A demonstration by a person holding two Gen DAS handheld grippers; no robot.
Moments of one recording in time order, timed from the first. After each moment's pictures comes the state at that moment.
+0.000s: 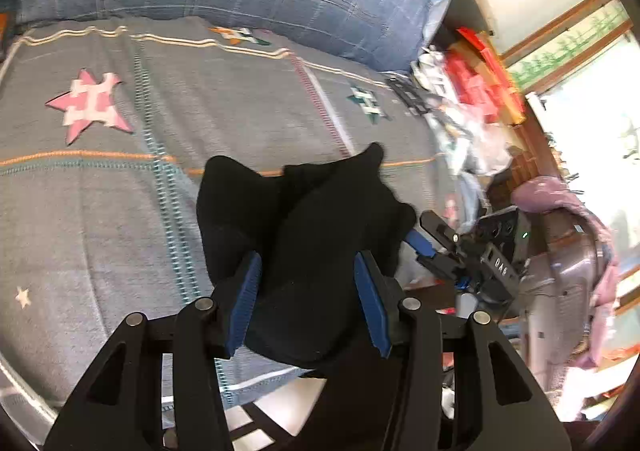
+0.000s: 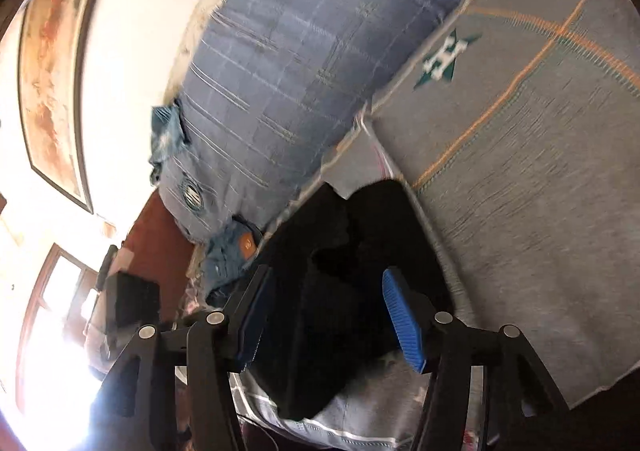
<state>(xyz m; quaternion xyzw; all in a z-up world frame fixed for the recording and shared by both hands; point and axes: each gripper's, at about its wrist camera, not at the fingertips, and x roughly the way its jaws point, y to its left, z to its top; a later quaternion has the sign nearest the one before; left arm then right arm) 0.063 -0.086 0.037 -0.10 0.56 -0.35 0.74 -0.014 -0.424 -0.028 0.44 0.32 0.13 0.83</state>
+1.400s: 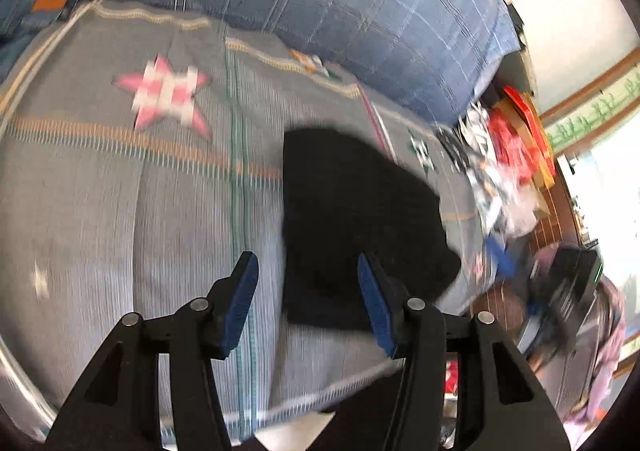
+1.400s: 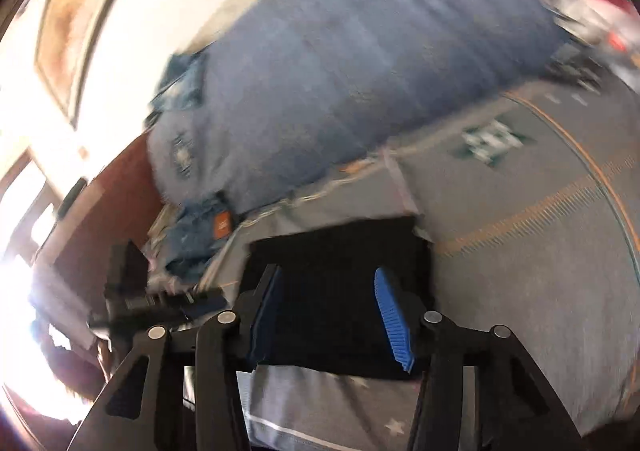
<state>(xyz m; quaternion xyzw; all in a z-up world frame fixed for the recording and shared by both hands) 0.060 -0.047 0.002 -0.17 0.54 -0.28 0.78 0.005 -0.388 0.053 0.25 0.32 0.16 0.90</state>
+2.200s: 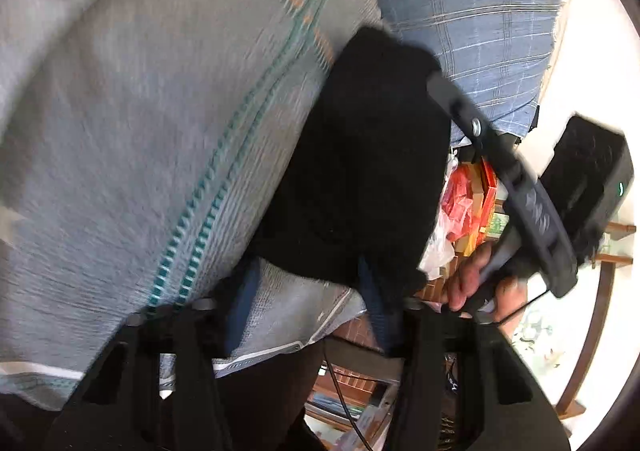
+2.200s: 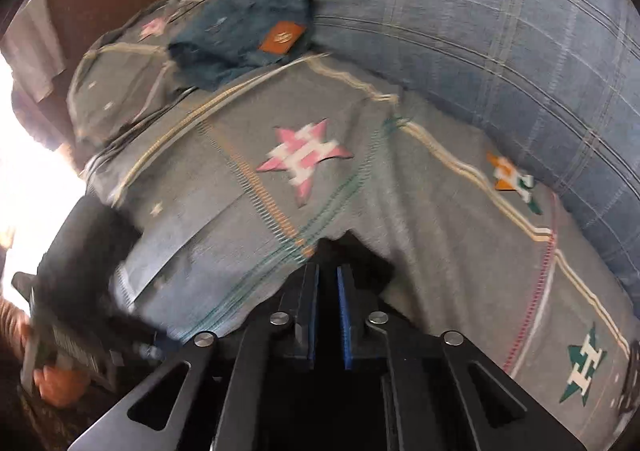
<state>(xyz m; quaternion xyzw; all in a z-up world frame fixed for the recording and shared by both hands) 0.057 -0.051 -0.098 -0.45 0.62 -0.27 0.58 0.165 -0.206 0.038 -0.15 0.50 0.28 0.81</state>
